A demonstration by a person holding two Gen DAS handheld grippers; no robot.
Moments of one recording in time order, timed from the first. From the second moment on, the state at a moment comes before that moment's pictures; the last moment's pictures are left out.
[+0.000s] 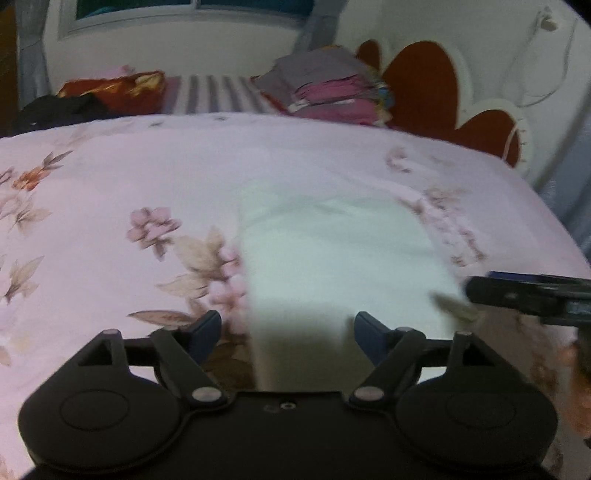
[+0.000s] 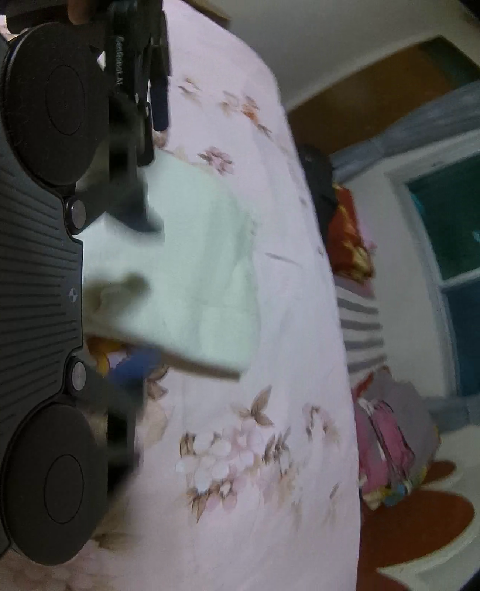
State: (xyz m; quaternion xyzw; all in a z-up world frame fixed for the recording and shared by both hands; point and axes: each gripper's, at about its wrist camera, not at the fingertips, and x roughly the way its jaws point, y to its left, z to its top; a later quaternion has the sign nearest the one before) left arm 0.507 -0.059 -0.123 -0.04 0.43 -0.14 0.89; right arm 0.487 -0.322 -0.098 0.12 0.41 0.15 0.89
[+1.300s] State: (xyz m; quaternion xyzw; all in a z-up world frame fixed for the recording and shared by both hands) left arm 0.538 -0.035 -0.163 -0.23 0.49 -0.17 0.83; right arm 0.538 -0.358 -0.156 0.28 0.52 0.20 0.78
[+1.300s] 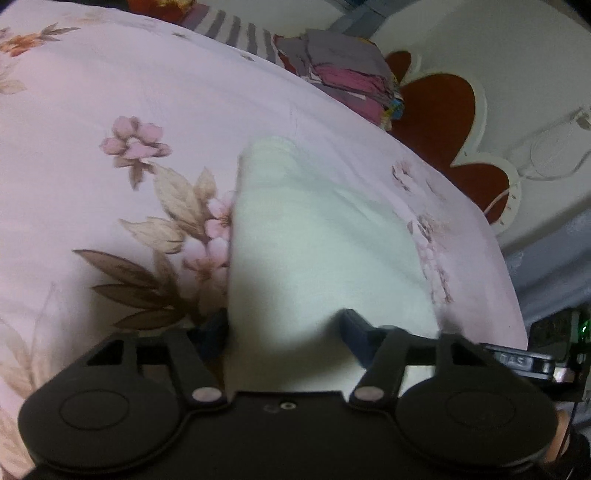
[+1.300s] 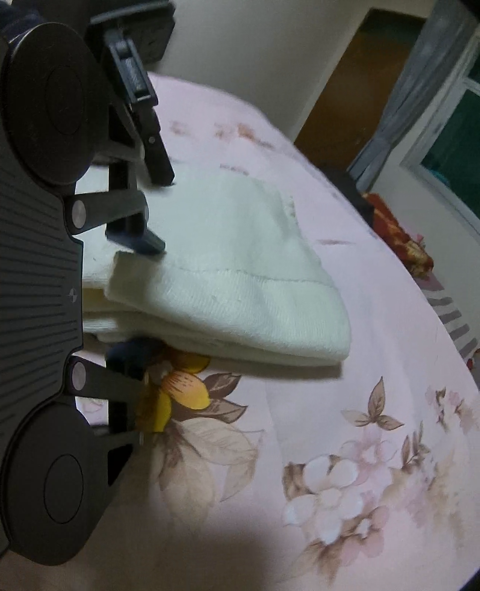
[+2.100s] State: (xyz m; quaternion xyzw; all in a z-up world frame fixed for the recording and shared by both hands) left arm 0.483 0.037 -0.073 -0.02 0.41 -0.14 0.90; right arm 0.506 -0.178 -0.065 0.11 0.45 0.22 0.86
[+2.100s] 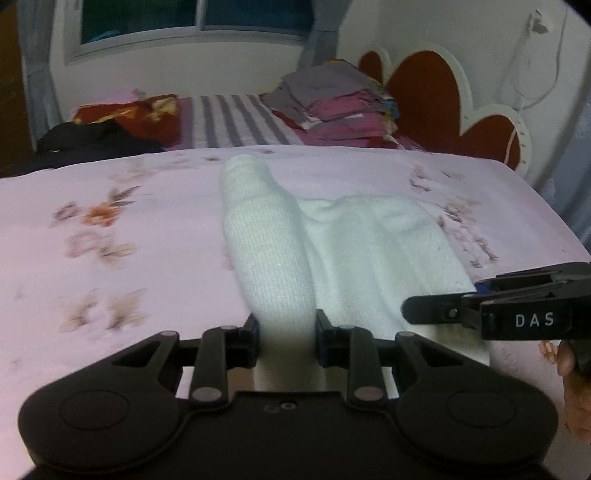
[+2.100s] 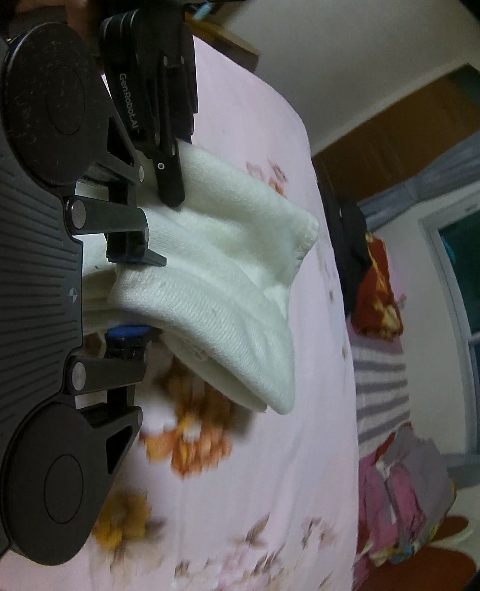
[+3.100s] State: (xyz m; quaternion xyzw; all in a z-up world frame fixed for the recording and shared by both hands) left arm 0.476 0.253 -0.107 -0.10 0.39 -0.14 0.90; right arm 0.508 -0.045 -0.121 0.12 0.45 0.18 0.87
